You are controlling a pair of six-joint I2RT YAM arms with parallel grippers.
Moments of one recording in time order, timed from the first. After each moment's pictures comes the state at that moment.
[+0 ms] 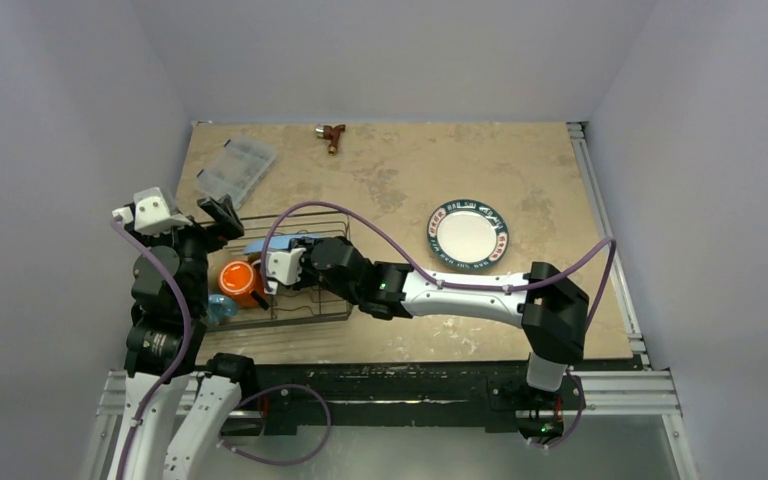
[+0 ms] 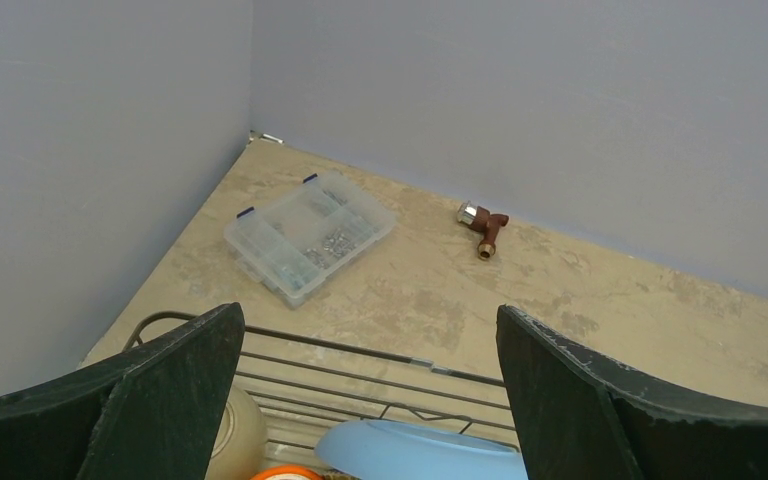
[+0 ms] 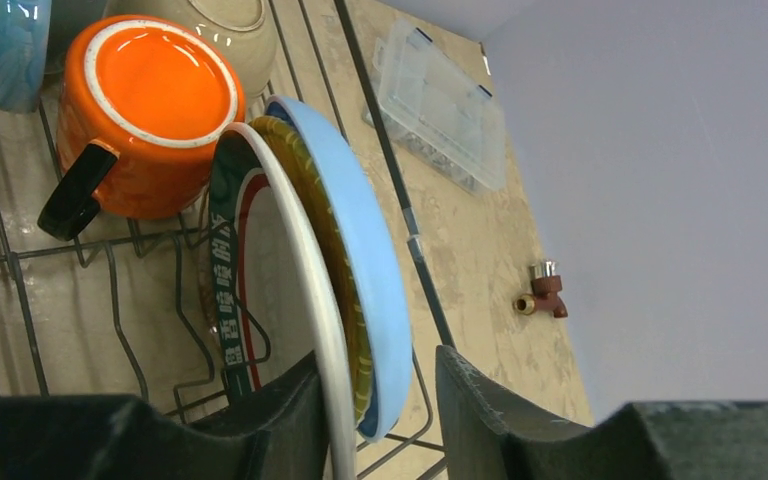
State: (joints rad) left arm -0.16 0.49 0.85 -0.33 -0.39 -0.24; right arm 1.24 1.76 1.34 0.11 0.32 -0.67
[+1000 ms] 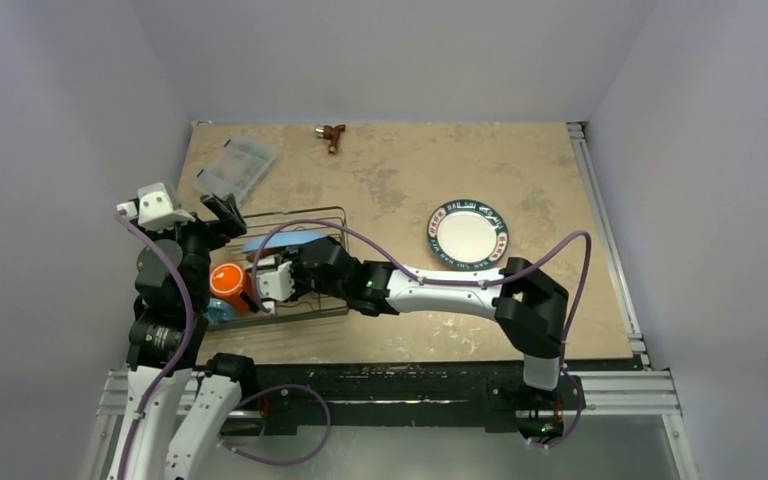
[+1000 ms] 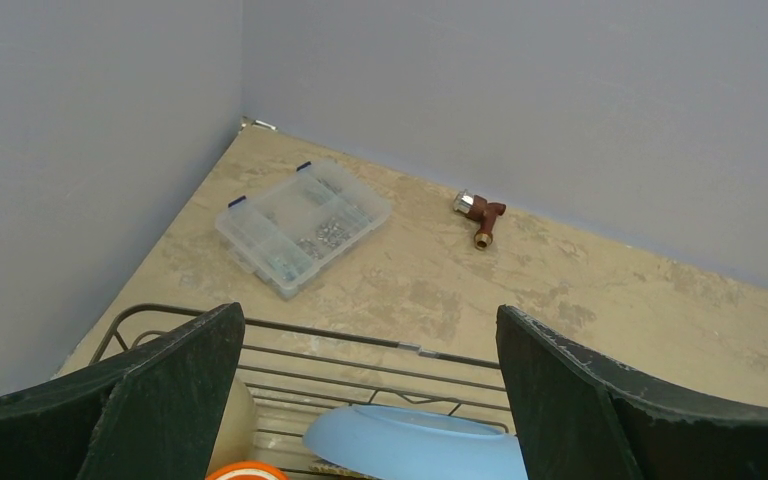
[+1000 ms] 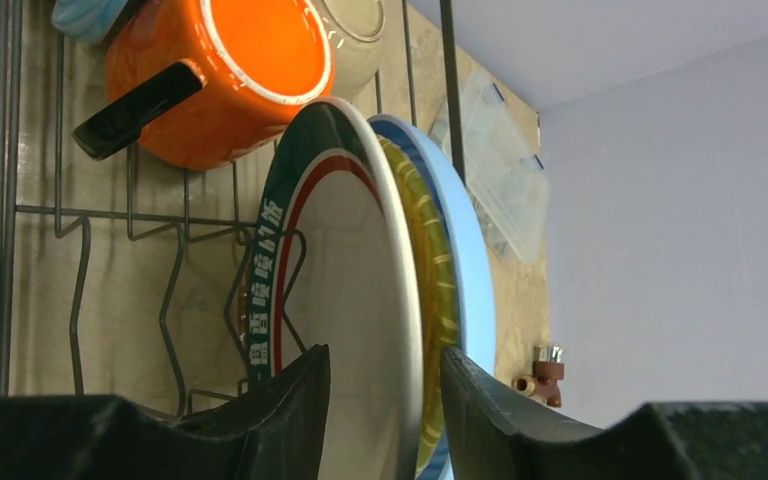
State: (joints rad) left arm -0.15 0.52 0.85 -0.33 -0.37 -0.25; right arm 1.23 1.87 1.39 0.09 0.14 -0.90
